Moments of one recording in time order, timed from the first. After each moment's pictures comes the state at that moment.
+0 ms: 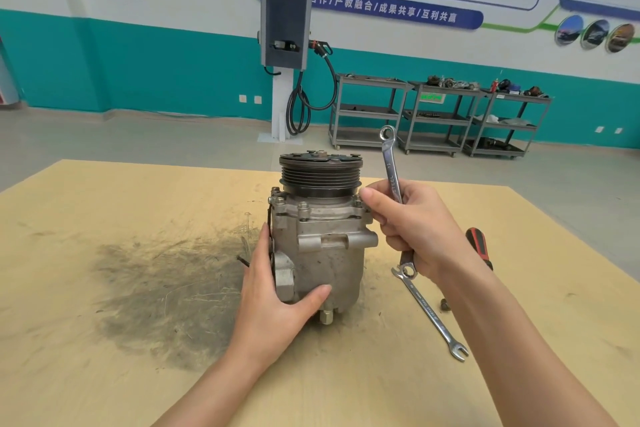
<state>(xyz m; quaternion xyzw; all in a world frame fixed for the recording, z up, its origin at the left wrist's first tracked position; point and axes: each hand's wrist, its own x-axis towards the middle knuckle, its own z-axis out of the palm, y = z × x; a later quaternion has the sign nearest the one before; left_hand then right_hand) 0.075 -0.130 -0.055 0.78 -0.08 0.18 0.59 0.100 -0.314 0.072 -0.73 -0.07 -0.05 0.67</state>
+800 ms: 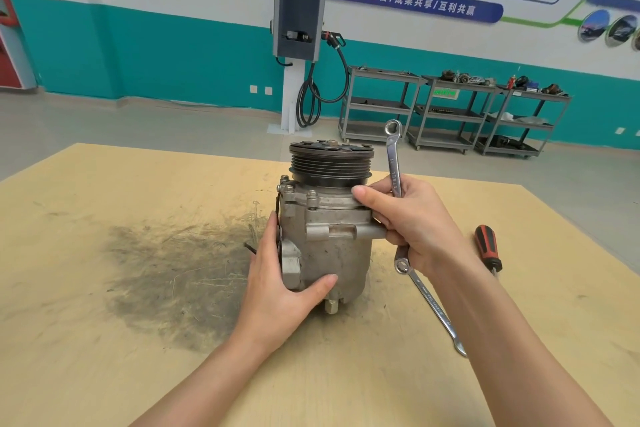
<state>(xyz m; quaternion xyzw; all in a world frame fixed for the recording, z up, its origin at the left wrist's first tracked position) 0.072 -0.131 -0.052 0.79 -0.06 0.17 0.59 0.109 -0.305 0.062 -0.74 -0.06 -0.04 0.67</state>
